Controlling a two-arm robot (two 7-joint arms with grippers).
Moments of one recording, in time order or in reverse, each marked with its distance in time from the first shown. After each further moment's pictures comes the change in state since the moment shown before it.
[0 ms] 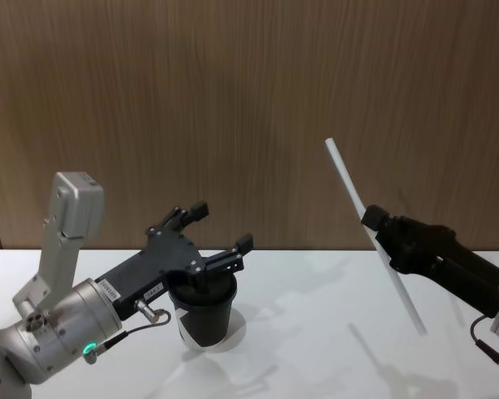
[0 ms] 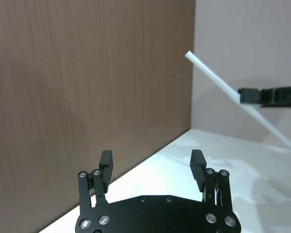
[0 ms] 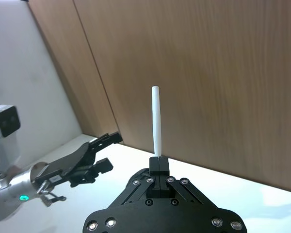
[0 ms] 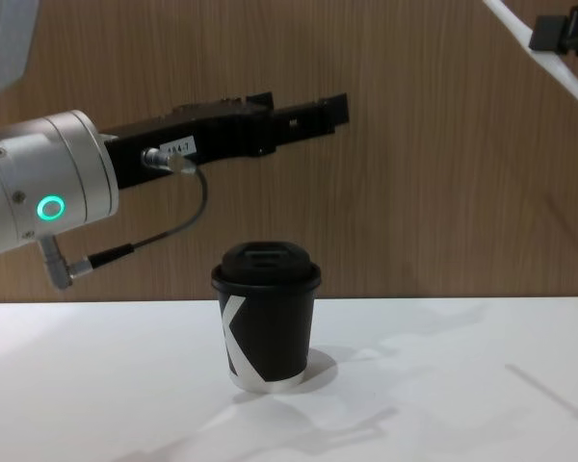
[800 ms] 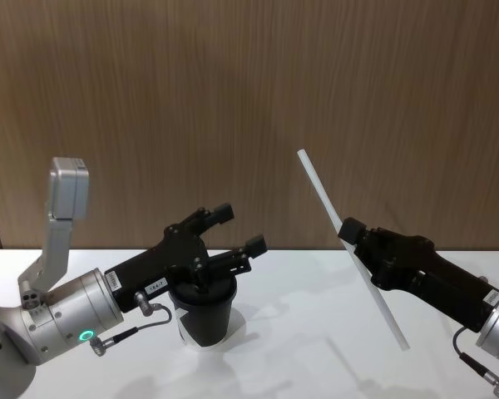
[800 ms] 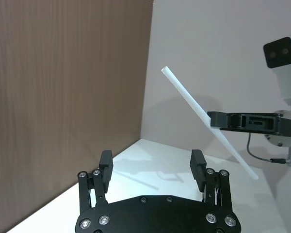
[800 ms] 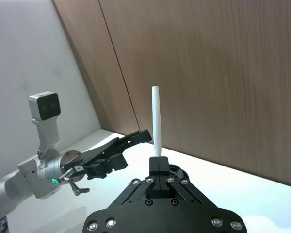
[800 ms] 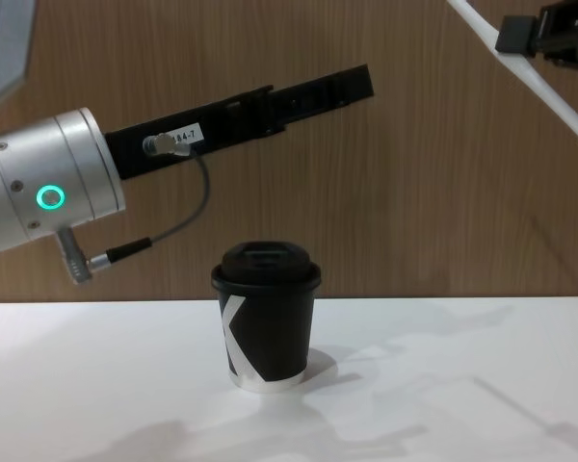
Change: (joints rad) left arm -0.104 -0.015 0.024 0.156 -0.194 0.037 -0.275; right arm -0.018 0.019 -0.041 -0.008 0.034 -0.015 0.041
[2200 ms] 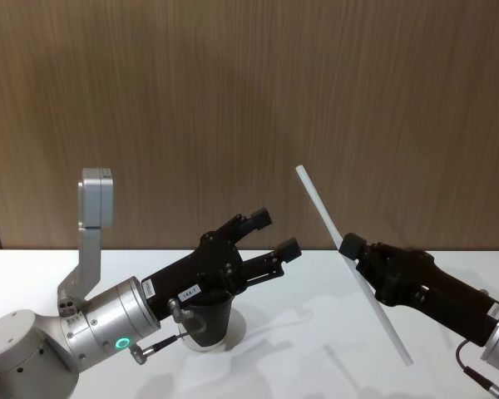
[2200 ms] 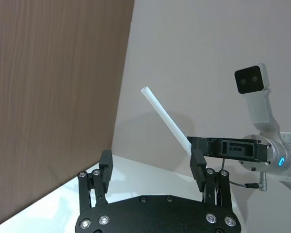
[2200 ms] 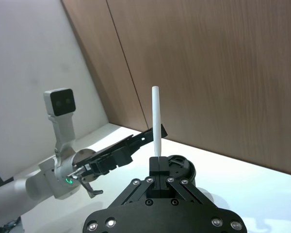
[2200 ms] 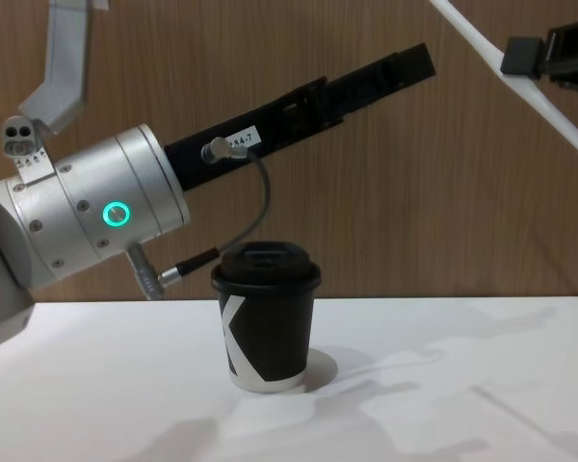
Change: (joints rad) left arm -0.032 -0.075 0.060 0.088 -0.097 -0.037 -0.080; right arm -0.021 0.046 -0.006 0.014 0.049 -0.013 0.023
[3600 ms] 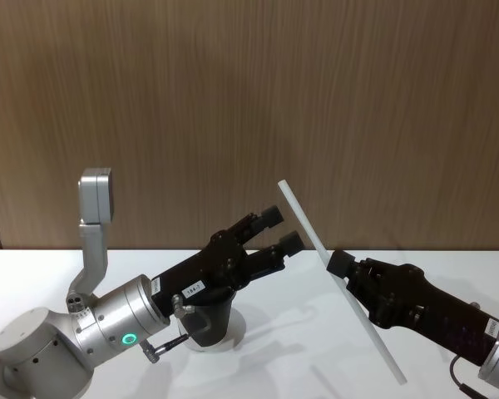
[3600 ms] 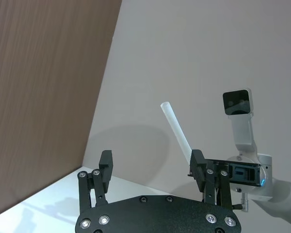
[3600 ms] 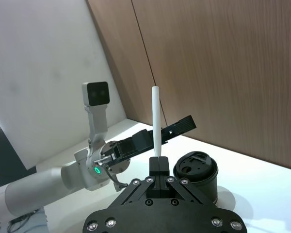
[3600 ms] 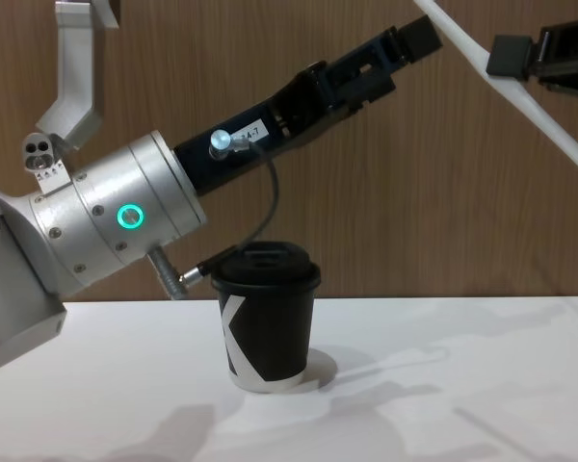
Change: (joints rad) left arm -0.054 -0.039 0.028 0.116 -0.125 0.015 -0.132; right arm -0.031 0.046 -0.028 -0.015 0.047 -0.033 0.049
